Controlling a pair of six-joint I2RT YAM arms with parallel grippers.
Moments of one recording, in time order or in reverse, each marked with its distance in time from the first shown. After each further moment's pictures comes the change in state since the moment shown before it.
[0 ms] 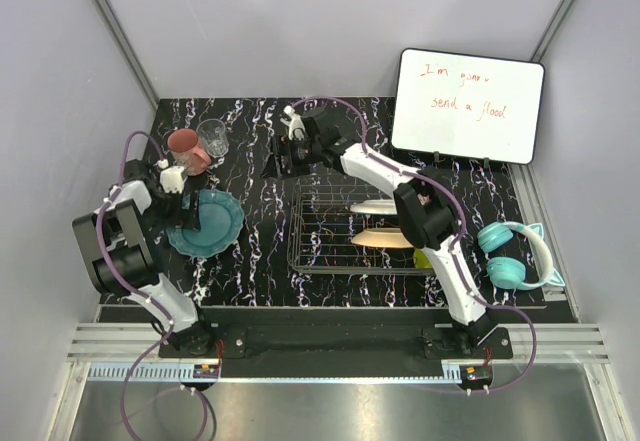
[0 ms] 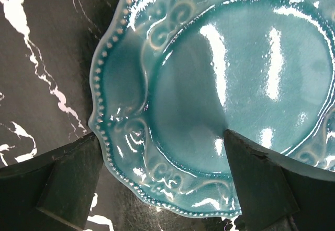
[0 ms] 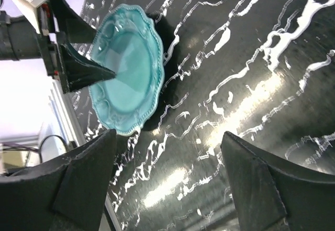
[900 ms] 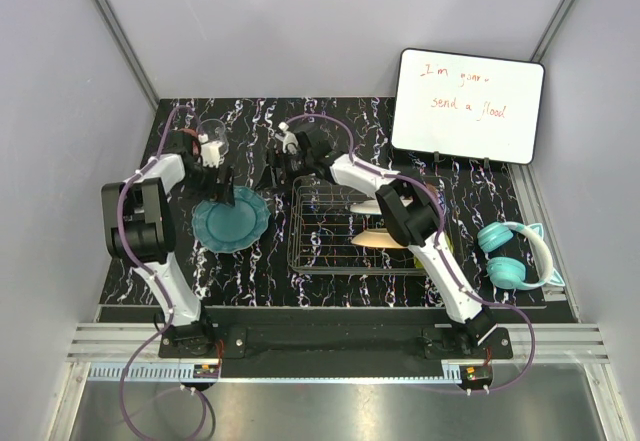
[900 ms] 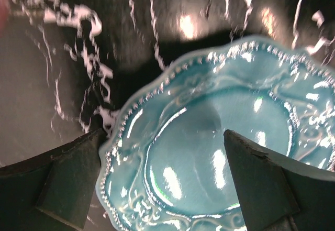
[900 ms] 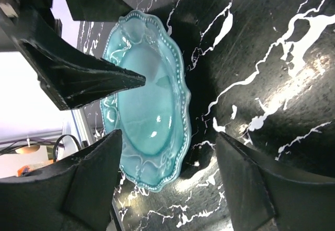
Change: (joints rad) left arm -0.274 0.191 0.241 -0.013 0.029 -0.163; right arm 0.017 0.186 0.075 0.102 -0.105 0.135
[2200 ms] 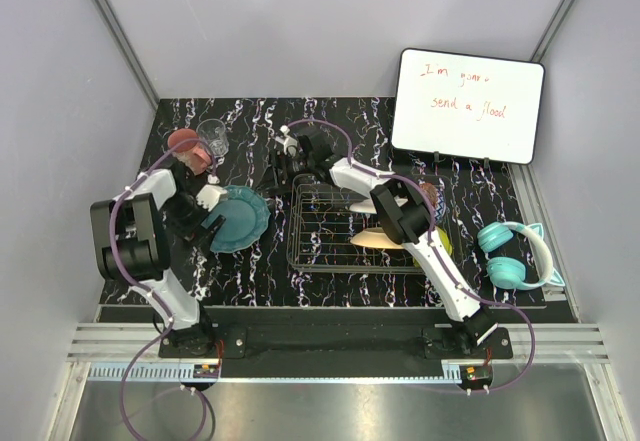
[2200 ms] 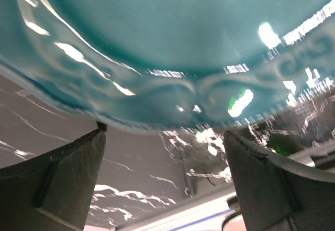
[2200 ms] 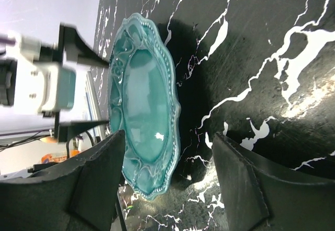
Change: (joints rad) left arm 0.061 -0.159 -0.187 -0.355 -0.196 0.519; right arm -0.023 0.116 0.065 0.112 -0.119 0.089
